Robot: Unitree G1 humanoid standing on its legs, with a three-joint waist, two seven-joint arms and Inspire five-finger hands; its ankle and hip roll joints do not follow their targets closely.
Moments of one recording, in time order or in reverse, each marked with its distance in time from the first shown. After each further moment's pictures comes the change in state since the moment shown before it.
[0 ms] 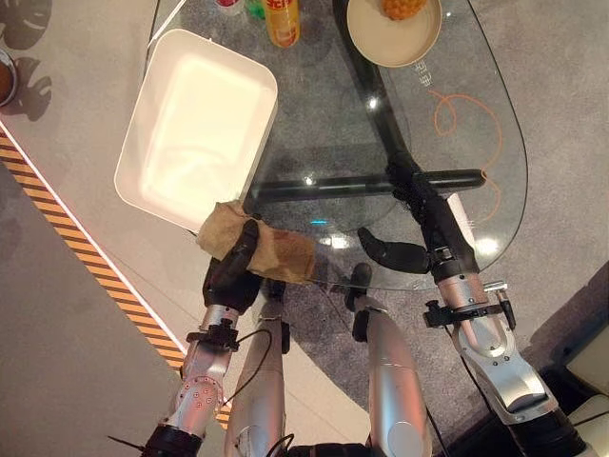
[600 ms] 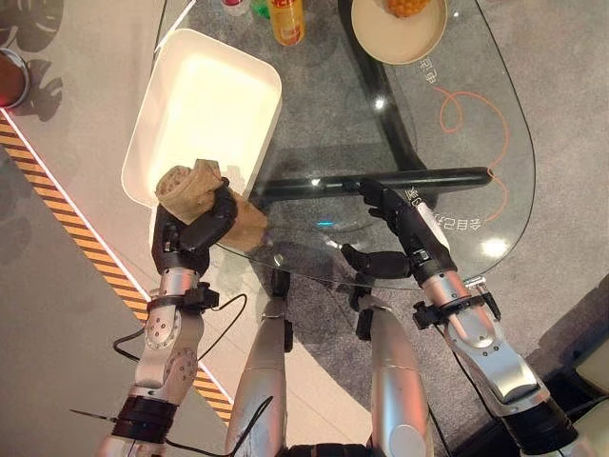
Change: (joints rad) left arm -0.147 0.116 0.120 0.007 0.648 -0.030 0.447; right arm -0.094 -0.002 0.050 0.040 0.039 0.138 0.104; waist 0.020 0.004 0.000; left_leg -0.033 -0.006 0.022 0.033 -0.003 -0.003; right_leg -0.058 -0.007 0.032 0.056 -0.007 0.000
